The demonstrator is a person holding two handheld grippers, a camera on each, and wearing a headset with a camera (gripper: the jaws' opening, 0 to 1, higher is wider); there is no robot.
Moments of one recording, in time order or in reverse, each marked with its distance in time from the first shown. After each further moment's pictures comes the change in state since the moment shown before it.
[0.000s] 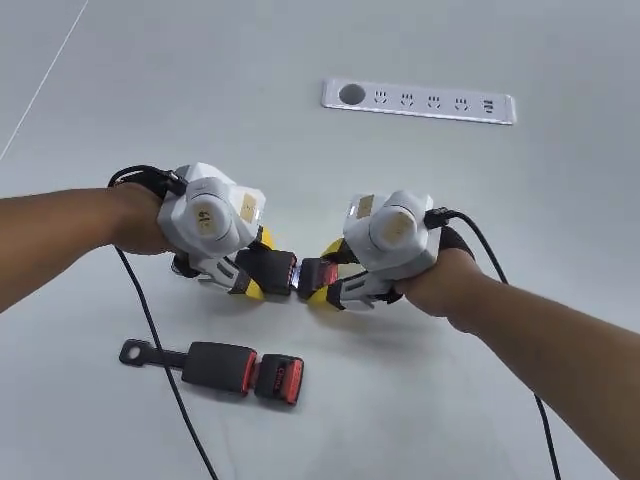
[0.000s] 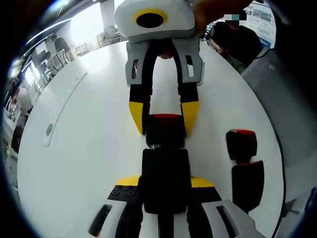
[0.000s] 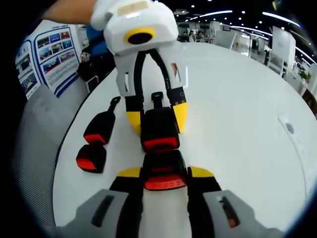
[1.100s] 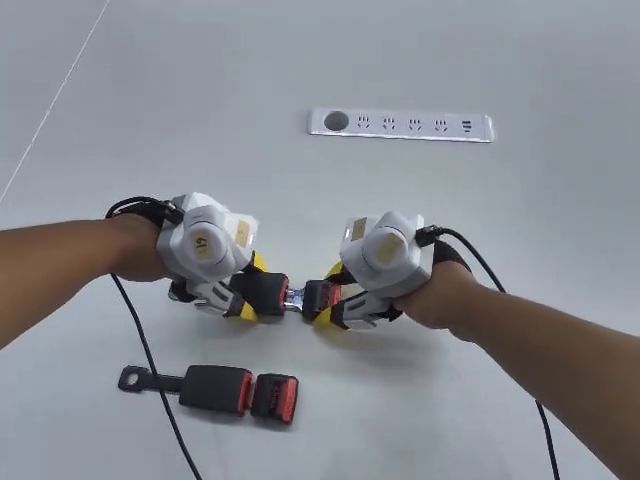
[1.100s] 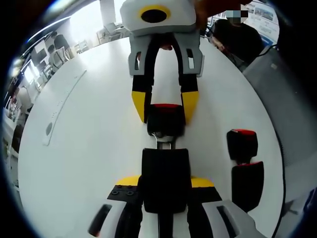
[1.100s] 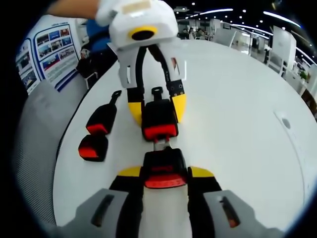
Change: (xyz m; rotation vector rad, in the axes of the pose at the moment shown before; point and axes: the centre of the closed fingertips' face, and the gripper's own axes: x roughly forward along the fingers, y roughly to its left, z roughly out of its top) left arm 0.005 0.006 -0.007 -0.002 0.034 0.001; right arm -0.013 -0.003 -0.018 -0.005 0.028 -0.012
